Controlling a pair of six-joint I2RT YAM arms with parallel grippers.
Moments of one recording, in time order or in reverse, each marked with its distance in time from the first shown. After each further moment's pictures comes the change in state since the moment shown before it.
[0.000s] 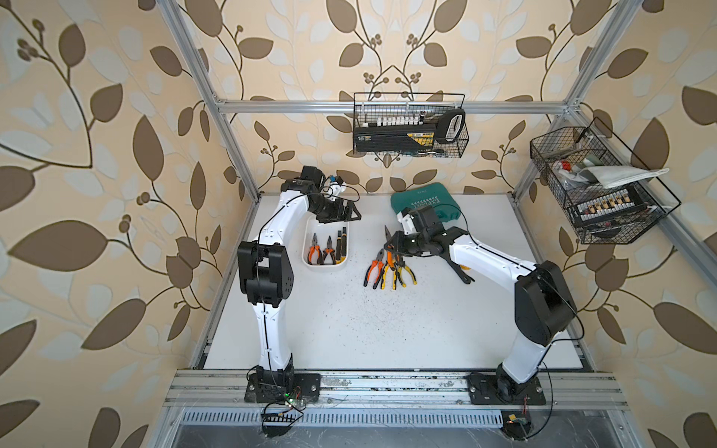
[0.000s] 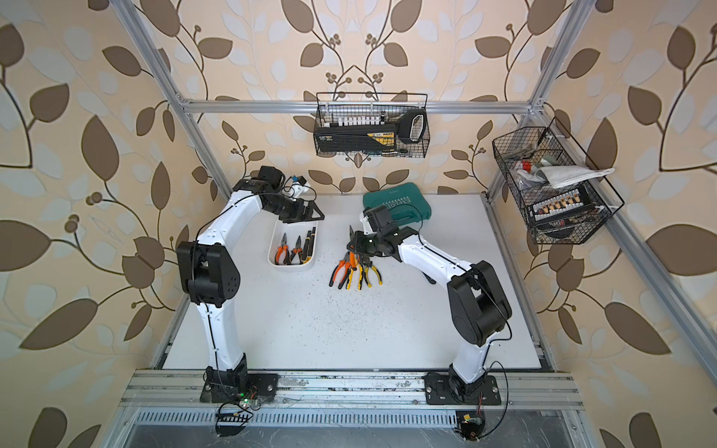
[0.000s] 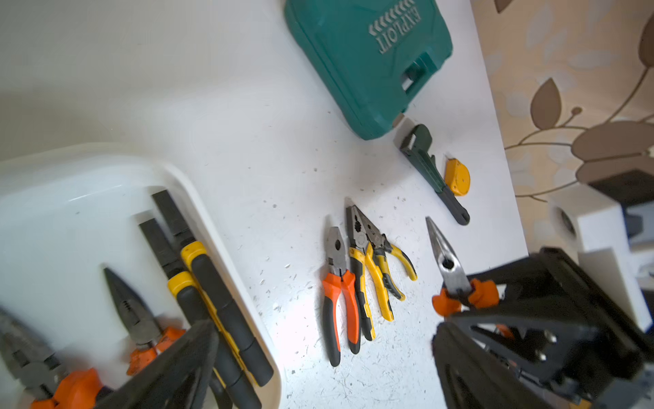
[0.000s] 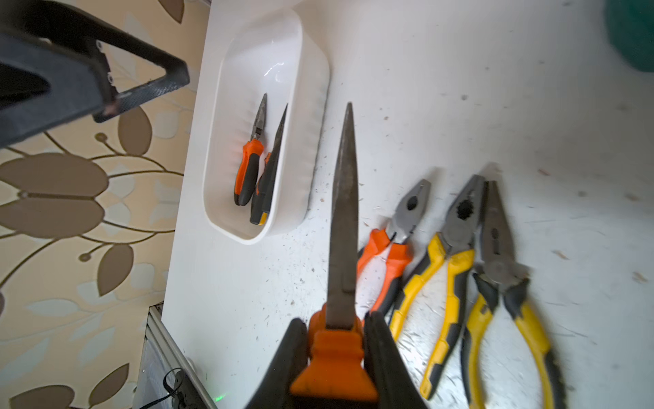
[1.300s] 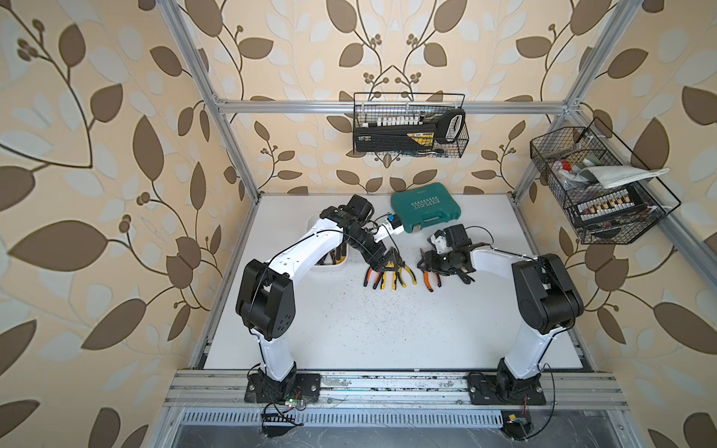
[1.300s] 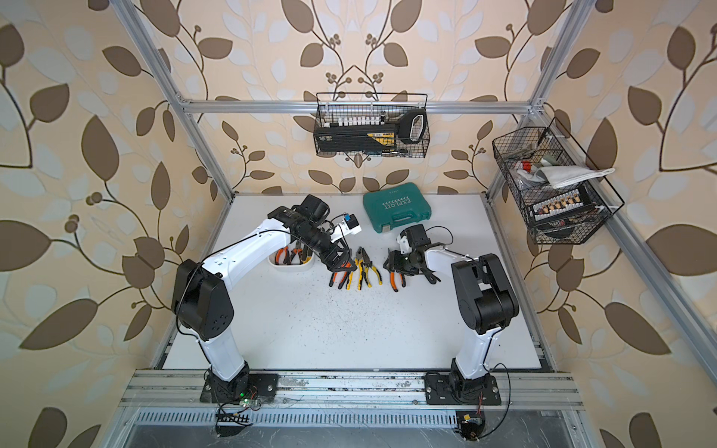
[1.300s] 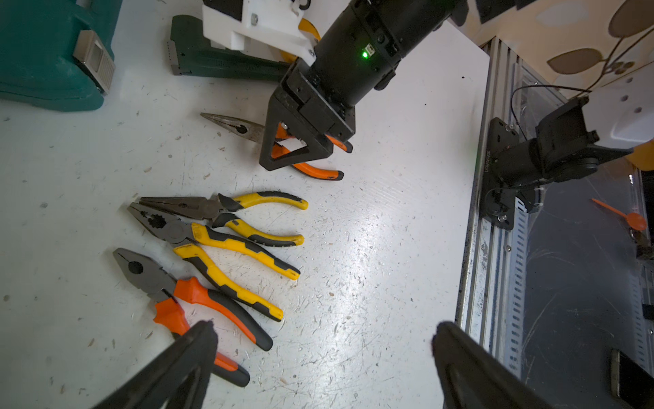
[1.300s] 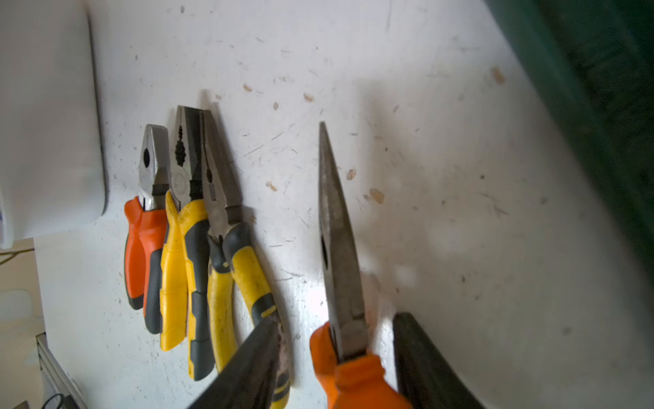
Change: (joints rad) left arm -0.352 -0.255 -0.385 0.108 -0.002 0.357; right arm -0.259 0.071 -0.265 0.064 -0.044 -0.199
